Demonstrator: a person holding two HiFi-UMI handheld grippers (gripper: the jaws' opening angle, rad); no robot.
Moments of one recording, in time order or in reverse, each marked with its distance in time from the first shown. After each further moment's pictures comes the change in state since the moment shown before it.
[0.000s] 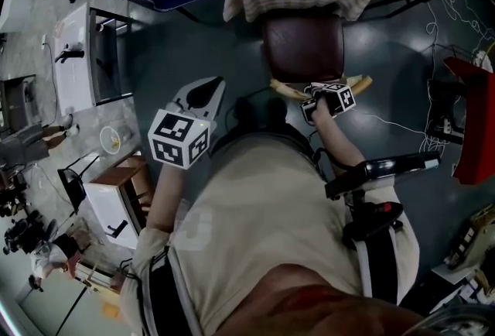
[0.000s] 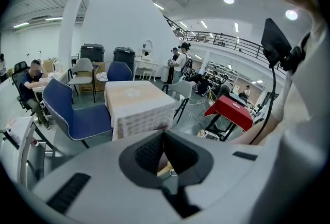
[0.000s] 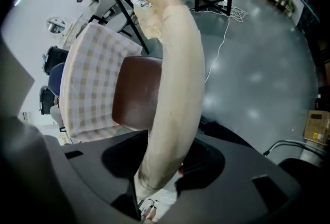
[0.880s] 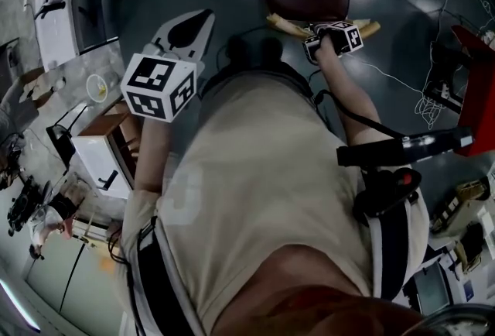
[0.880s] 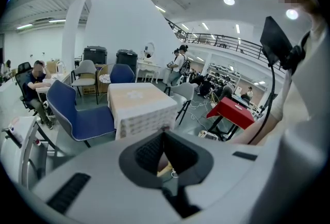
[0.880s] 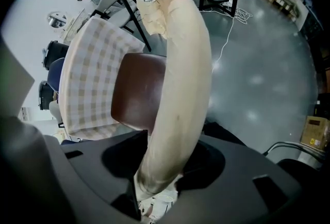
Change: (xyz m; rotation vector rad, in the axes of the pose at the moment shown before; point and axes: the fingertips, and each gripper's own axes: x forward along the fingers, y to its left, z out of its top) left arm -0.009 0.000 0.011 -0.004 -0.025 0.028; right arm 0.001 0.016 0.009 -0.035 0.028 -0.009
